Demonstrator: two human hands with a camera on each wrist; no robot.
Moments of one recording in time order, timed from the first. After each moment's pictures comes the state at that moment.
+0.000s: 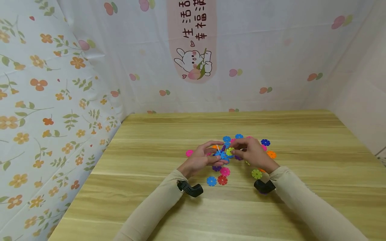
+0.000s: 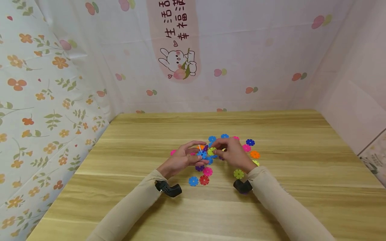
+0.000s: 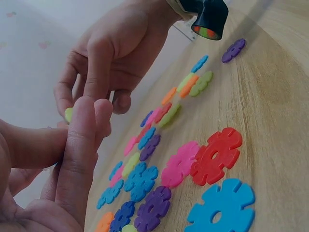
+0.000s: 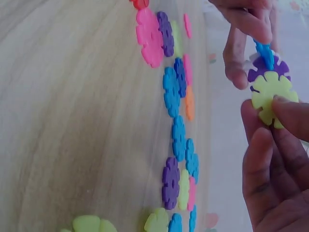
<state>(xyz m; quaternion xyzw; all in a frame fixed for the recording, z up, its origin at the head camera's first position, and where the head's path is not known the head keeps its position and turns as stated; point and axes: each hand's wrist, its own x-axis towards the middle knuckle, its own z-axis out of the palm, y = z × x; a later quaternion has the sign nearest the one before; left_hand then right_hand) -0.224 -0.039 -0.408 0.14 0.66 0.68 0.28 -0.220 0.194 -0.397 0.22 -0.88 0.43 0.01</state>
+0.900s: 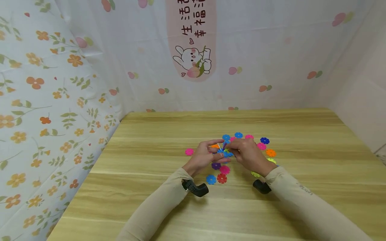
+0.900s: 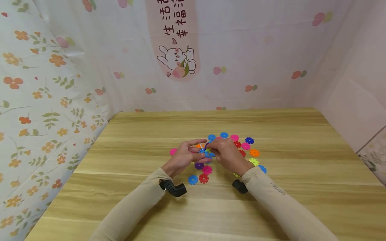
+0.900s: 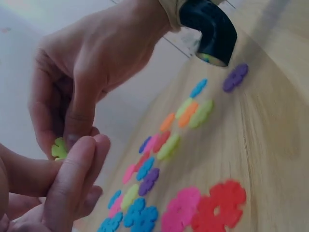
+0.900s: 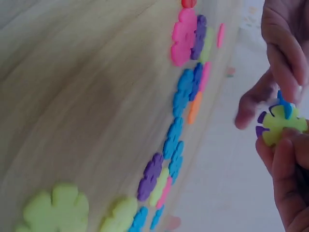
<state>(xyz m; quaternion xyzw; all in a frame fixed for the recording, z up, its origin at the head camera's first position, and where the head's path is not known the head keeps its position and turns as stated) -0.219 -0.022 -0.399 0.12 0.64 0.71 0.26 -0.206 0.176 -0.391 0.33 -0.88 0.29 0.19</state>
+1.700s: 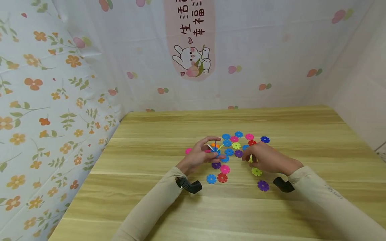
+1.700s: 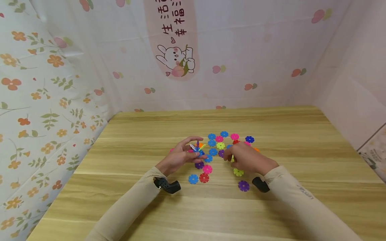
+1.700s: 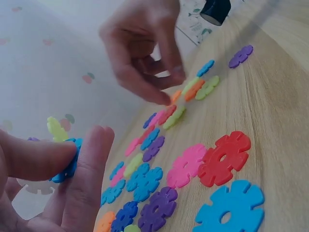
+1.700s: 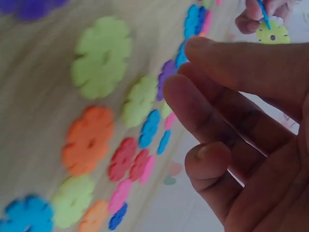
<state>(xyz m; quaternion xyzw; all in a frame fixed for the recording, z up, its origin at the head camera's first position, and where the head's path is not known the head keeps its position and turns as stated) -0.229 -0.041 -0.409 0.14 0.64 0.70 0.27 -0.199 0.227 -0.374 0.33 -0.92 0.20 -0.07</state>
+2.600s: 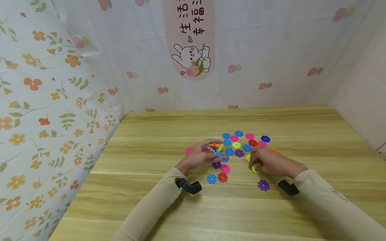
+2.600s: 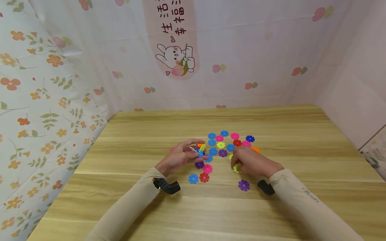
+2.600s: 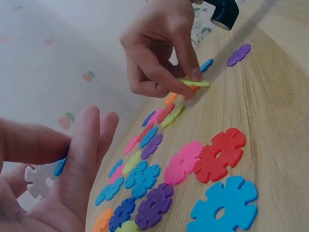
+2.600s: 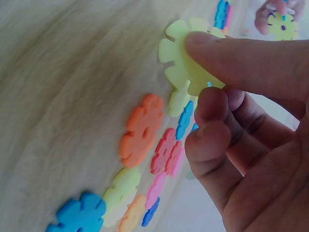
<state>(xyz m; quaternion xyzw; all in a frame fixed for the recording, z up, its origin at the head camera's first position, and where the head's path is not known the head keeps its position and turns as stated) -0.227 -0.042 -0.408 0.14 0.63 0.71 0.30 -0.196 0.246 -0.393 0.35 -0.91 0.21 -0.06</state>
